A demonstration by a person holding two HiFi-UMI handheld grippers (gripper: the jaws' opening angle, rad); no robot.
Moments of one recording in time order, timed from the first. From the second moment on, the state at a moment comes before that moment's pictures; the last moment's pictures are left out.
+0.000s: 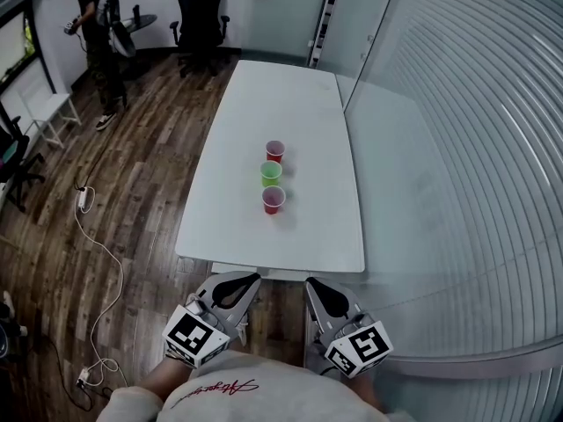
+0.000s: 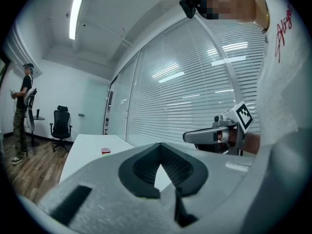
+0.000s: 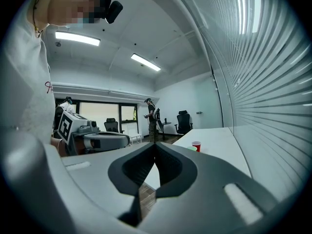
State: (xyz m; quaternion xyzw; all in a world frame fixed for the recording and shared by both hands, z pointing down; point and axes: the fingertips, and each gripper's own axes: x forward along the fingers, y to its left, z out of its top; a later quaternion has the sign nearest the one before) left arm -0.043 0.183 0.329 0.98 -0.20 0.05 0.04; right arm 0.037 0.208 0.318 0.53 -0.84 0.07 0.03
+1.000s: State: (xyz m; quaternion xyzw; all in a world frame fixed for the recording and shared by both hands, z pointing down) left arm -0.026 0.042 0.319 0.98 -0.18 0.03 0.05; right arm 0.043 0.074 0.315 0.54 -0.84 0.08 0.03
